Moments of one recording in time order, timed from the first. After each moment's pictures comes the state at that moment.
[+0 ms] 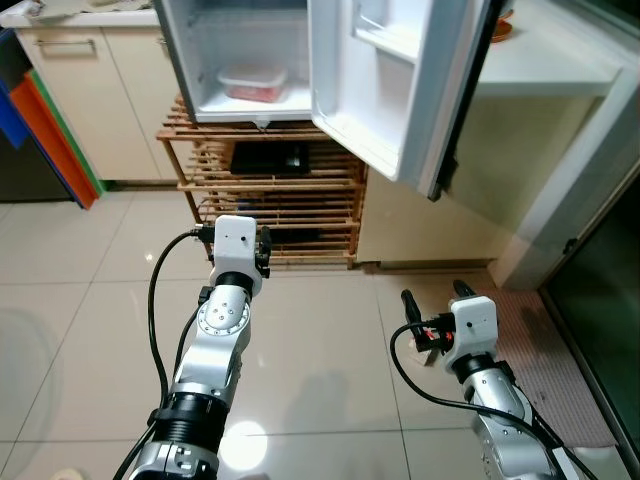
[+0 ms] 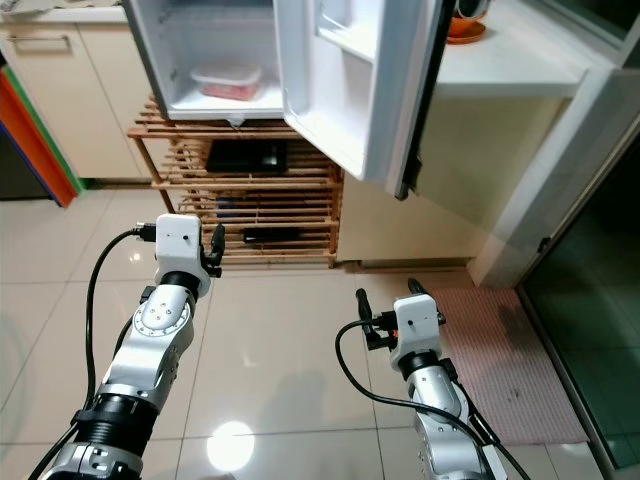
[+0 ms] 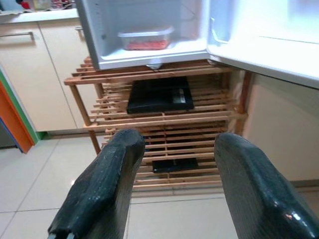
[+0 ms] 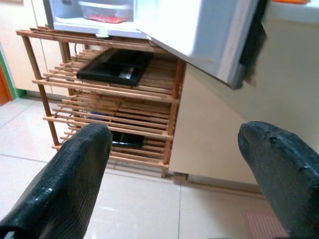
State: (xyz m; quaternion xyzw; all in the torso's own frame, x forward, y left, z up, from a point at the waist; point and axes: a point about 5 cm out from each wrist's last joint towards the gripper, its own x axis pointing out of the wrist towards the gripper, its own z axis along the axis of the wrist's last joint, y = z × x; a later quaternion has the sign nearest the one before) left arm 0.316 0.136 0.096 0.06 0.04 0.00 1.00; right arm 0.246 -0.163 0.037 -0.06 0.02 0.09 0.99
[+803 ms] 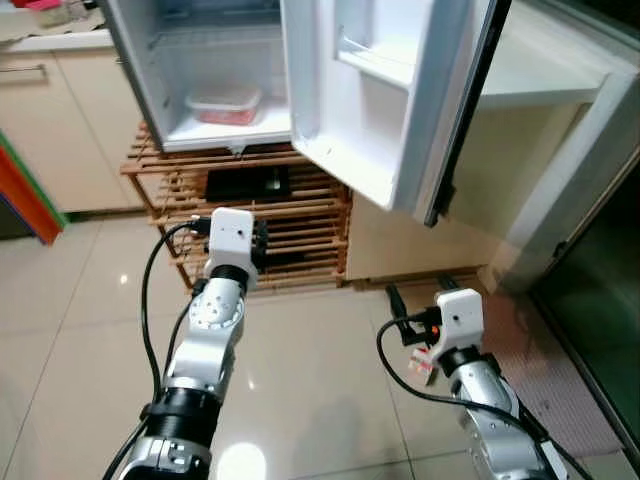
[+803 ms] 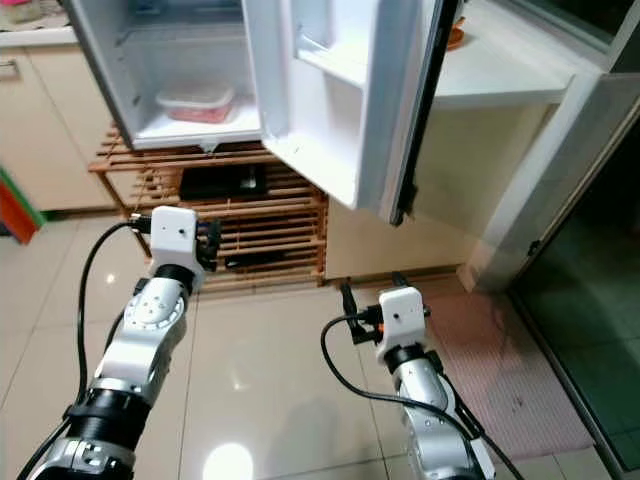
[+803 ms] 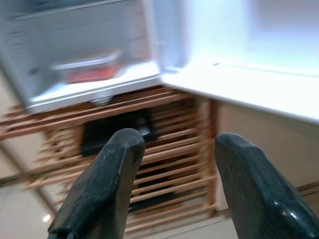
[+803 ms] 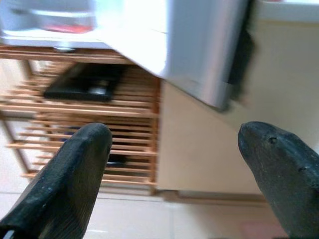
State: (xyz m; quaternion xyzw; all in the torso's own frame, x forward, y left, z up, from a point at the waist) left arm 0.321 0.125 0.106 0.07 0.02 -0.03 1.00; right arm 0.250 -0.155 0.040 -0.05 0.03 0.10 0.99
